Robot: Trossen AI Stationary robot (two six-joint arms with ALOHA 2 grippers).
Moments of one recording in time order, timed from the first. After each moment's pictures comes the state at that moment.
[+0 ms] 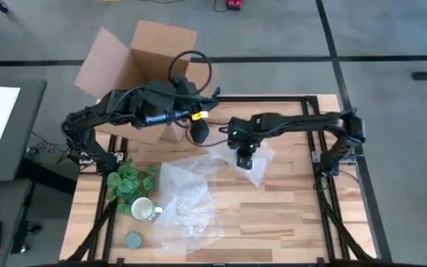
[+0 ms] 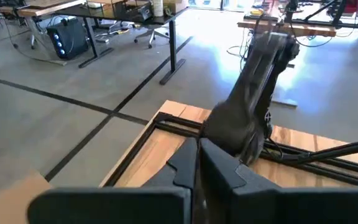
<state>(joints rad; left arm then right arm) -0.04 1.65 2.24 -0.92 -0.46 -0.14 -0.20 1.76 1.28 -0.83 -0.18 0.08</state>
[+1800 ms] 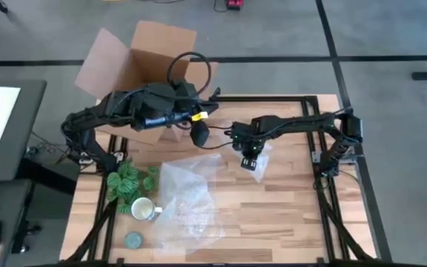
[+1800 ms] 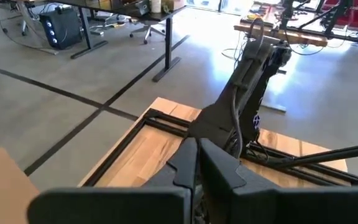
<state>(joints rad) -0.06 1.65 2.24 -0.92 -0.46 -0.23 -0.20 1.69 1.23 -0.89 -0.13 0.10</state>
